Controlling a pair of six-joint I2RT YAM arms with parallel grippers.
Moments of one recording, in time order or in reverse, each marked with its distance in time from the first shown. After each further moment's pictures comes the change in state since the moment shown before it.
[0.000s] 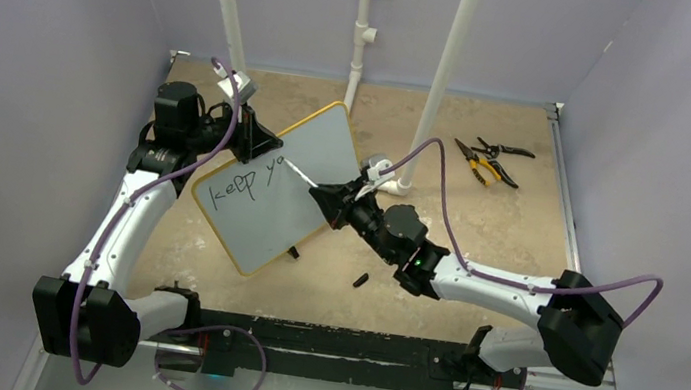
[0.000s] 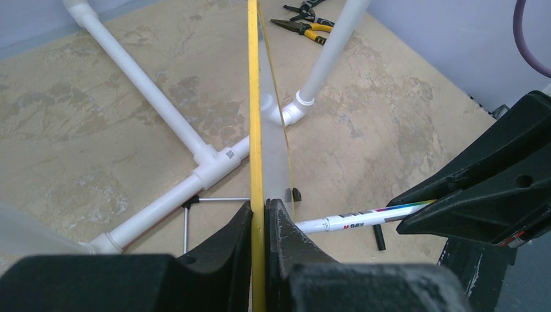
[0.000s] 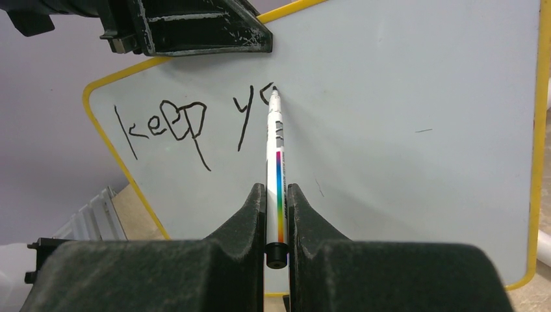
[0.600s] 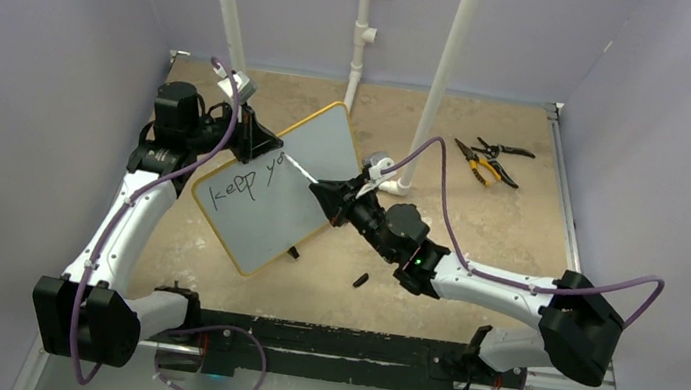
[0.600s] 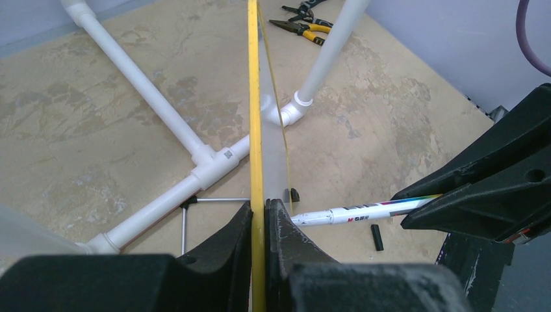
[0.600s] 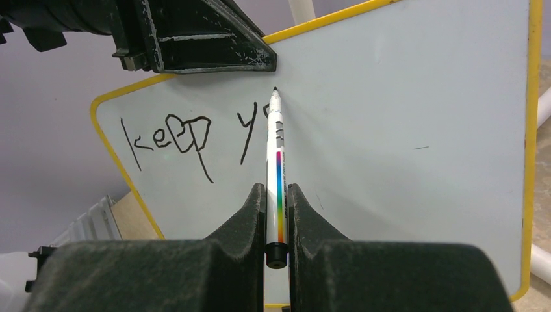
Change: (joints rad) left arm 0.001 0.000 -0.002 0.003 0.004 -0.008; right arm 0.000 -0.002 0.013 0.023 0.005 -0.023
